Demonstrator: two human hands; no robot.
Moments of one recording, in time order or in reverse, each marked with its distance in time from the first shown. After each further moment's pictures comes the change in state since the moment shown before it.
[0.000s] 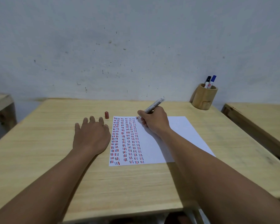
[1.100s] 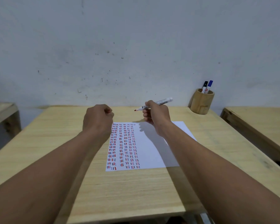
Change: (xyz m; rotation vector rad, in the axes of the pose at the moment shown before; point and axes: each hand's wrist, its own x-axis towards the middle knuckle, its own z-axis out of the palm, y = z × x) left_hand 0.036 0.032 -0.040 -0.594 0.278 -0.031; right_hand -0.001 -0.048 -0.030 0.614 -0.036 0.282
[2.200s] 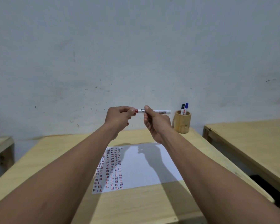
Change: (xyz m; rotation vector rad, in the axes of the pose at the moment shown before) left_hand -0.015 0.155 -0.014 -0.703 -0.260 -0.051; right_hand -0.038 -0.078 -0.048 0.394 -0.046 -0.019
